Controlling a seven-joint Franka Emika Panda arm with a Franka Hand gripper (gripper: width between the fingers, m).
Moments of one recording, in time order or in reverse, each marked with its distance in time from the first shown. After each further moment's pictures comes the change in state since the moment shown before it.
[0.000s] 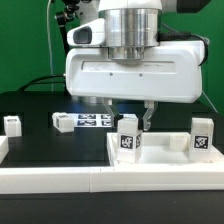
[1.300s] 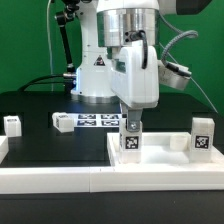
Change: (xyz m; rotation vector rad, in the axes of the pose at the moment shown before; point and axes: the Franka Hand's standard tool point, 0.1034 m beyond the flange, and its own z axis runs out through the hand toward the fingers) arm -0.001 0.000 0.001 0.045 0.010 1.029
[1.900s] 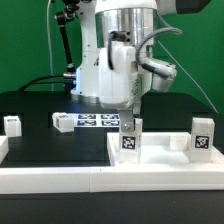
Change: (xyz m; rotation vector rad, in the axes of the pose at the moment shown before) arm 0.000 -0.001 0.000 0.001 -0.021 0.333
